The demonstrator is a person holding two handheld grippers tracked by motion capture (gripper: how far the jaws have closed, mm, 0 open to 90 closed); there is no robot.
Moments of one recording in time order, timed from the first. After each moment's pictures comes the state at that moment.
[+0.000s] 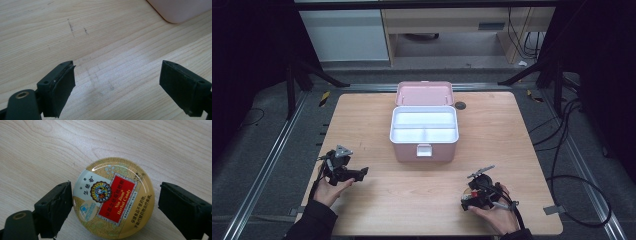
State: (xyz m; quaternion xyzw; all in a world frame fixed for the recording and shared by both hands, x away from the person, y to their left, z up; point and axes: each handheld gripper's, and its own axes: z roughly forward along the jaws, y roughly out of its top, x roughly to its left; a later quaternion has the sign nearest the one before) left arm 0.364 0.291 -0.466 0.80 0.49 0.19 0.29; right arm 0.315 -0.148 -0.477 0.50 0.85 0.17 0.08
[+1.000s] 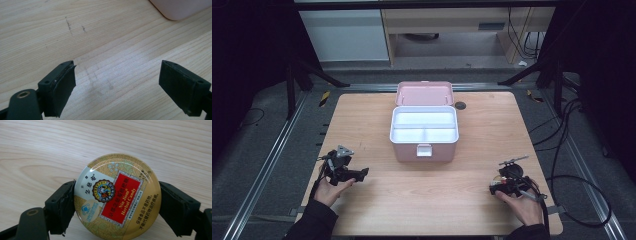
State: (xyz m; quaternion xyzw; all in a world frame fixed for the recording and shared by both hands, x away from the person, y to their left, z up) left arm 0.366 0.290 -0.467 0.80 0.49 0.19 0.28; right arm 0.343 -0.234 -0.472 0.59 0.78 0.15 0.12
